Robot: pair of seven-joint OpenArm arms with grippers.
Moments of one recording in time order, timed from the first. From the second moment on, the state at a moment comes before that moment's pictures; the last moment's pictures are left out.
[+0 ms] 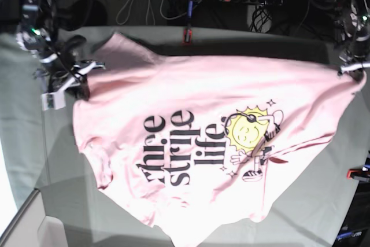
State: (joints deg) left arm 24.7 -13.3 -28.9 95.6 -40.7 9.1 16.4; right arm -20.9 7.0 18.3 104.4 16.2 22.5 -34.8
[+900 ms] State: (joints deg) left arm -12.4 -20.1 -24.2 115.3 -40.6 8.7 35.5; right arm 2.1 3.7 36.5 117.2 16.0 34.5 -35.5
